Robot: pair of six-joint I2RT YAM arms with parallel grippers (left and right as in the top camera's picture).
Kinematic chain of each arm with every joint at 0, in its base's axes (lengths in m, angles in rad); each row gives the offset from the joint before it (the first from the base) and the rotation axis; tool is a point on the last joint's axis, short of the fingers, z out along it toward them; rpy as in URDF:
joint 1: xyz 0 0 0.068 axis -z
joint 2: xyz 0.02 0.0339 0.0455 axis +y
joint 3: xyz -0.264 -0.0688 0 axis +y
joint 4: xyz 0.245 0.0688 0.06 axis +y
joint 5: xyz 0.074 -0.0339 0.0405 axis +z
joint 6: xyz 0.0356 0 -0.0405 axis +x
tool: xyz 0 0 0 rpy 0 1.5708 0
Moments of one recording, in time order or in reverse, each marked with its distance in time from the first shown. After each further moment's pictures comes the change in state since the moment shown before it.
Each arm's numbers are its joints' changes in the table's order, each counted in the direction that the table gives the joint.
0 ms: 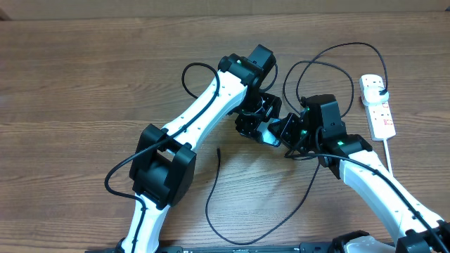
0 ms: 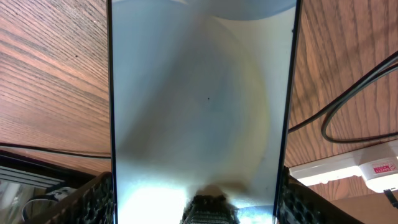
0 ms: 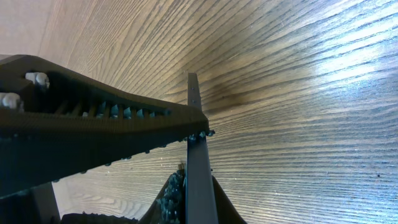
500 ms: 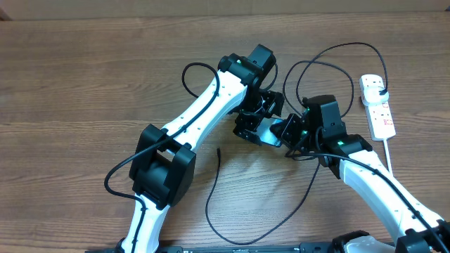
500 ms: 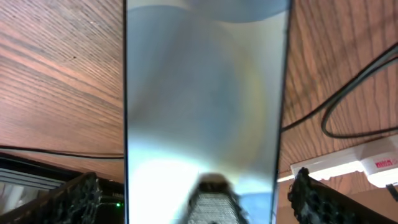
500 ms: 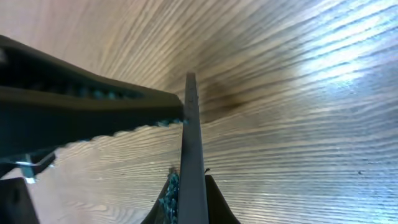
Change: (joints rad) left arm 0.000 0.000 -0.005 -0.001 -0.003 0.029; right arm 0.000 0.003 0.000 0.015 -0.031 0.006
